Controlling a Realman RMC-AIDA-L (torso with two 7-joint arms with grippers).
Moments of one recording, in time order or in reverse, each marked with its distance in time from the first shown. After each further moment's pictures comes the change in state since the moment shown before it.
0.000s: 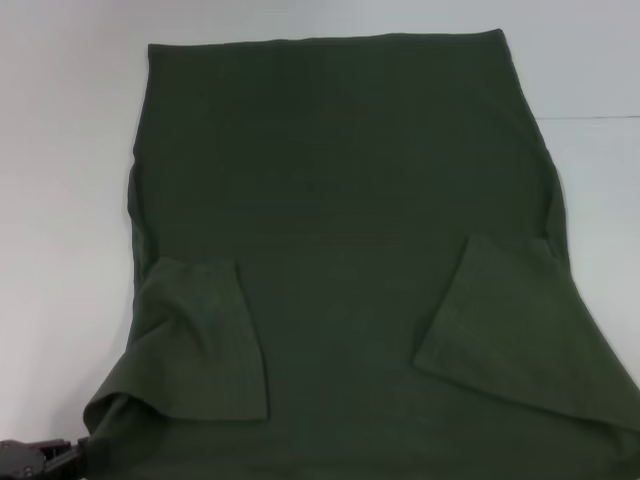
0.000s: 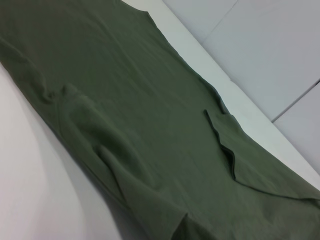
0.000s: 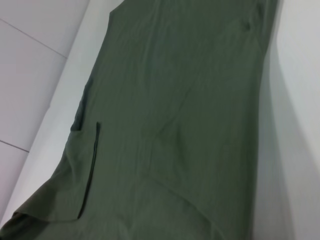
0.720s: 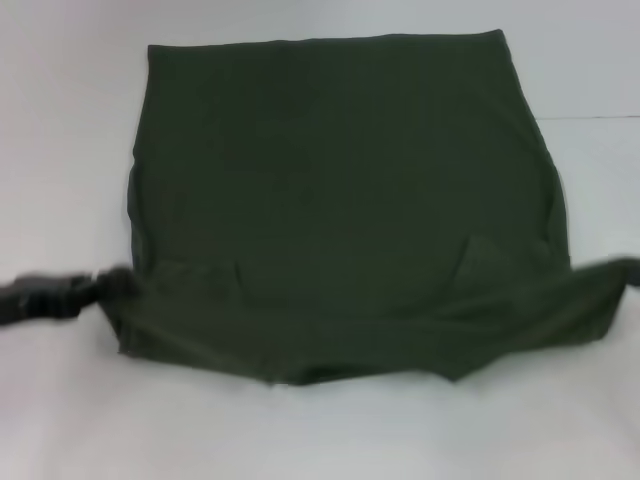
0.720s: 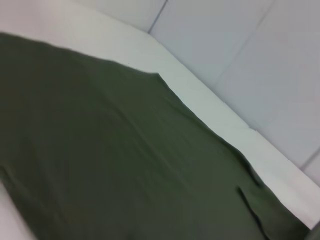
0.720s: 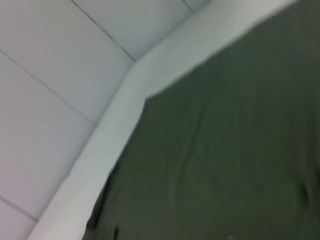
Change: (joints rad) left arm -0.283 0.112 -0.051 -0.186 -0.015 -0.212 -0.037; right arm 0.256 0.001 0.180 0.017 0.016 0.088 -0.033
